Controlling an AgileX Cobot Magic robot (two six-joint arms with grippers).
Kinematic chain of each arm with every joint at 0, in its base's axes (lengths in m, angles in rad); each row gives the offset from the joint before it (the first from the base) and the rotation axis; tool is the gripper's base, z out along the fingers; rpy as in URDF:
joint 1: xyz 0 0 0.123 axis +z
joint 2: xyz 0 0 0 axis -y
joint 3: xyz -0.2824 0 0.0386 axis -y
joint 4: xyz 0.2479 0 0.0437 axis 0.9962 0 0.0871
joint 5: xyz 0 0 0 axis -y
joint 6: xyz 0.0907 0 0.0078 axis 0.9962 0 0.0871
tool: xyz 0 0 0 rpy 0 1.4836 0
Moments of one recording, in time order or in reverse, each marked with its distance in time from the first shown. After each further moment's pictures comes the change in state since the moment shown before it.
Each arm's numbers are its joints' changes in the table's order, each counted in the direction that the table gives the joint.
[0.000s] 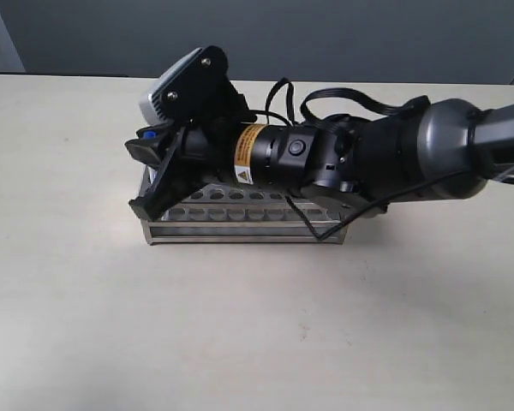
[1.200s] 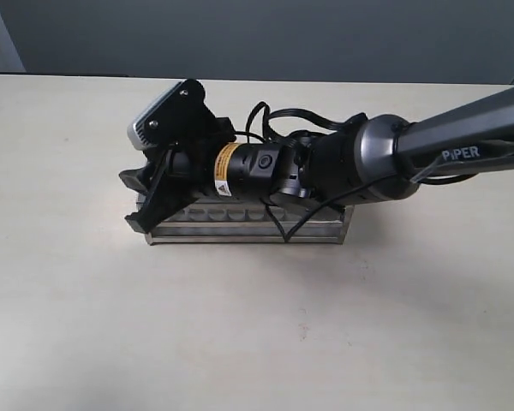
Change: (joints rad) left arm 0.000 0.000 0.000 0.000 0.000 0.000; right arm 0.003 -0.156 0.107 -0.008 -0.050 -0.018
